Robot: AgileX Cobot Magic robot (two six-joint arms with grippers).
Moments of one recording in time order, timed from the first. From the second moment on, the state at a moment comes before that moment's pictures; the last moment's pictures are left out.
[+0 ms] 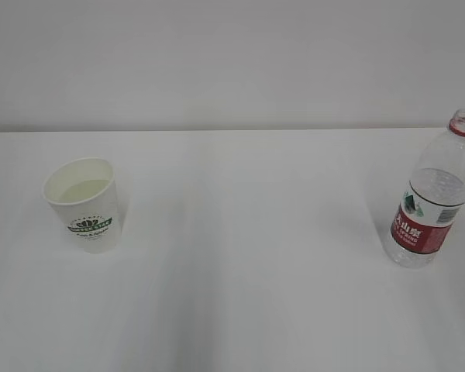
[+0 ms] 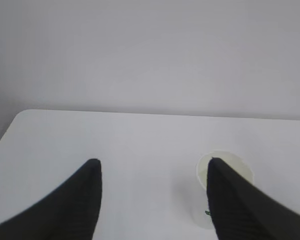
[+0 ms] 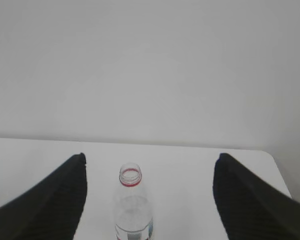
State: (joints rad) left arm -0.12 0.45 -0.53 0.25 0.43 -0.37; right arm 0.07 0.47 -0.86 -0.03 0.69 -0.01
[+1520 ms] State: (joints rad) left arm -0.12 0.00 -0.70 0.01 1.27 -0.12; right arm 0.07 -0.02 -0.87 -0.06 1.28 0.03
